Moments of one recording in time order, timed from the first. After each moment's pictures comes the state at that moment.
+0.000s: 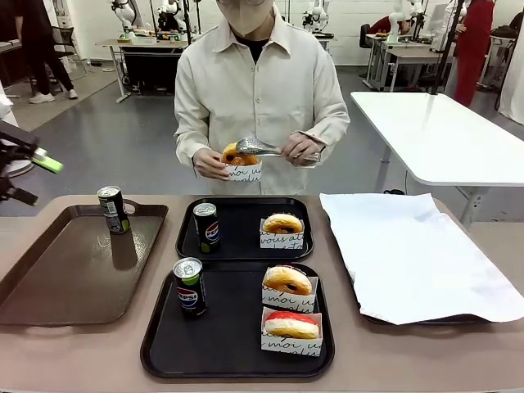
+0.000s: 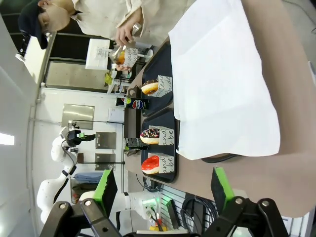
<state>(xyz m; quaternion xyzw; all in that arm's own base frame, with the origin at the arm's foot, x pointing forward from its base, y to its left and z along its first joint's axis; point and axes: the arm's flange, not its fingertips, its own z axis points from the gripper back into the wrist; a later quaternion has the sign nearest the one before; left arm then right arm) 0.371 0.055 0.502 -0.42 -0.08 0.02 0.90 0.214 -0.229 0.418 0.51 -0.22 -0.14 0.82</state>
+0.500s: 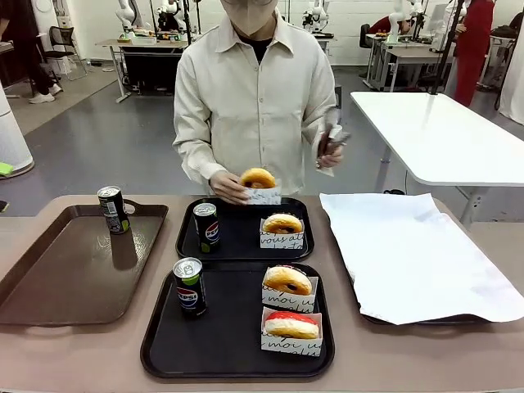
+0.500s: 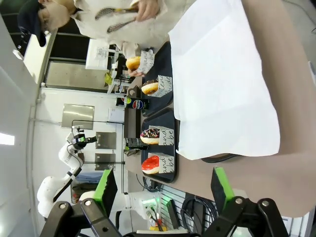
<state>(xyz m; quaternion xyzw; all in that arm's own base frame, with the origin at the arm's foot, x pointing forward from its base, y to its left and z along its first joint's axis) 0.356 0.142 0.461 -0.51 -0.13 -0.03 0.85 0.214 -0.229 0.418 0.51 -0.22 -0.14 0.82</state>
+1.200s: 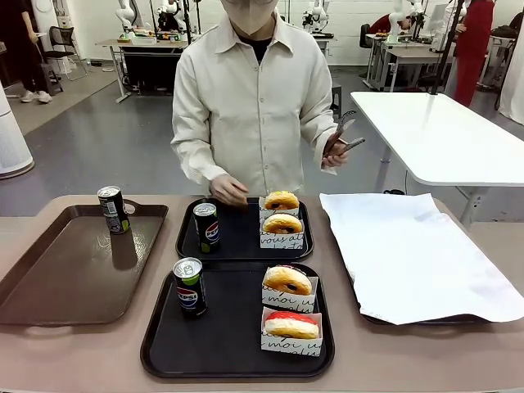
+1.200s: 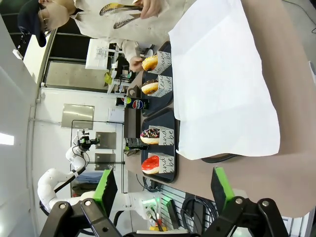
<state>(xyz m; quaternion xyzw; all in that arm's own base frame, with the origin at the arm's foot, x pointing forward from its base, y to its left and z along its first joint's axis) 0.348 0.224 0.425 -0.60 -0.13 0.00 0.79 0.214 -0.229 0.418 0.51 -0.22 -0.14 0.82</state>
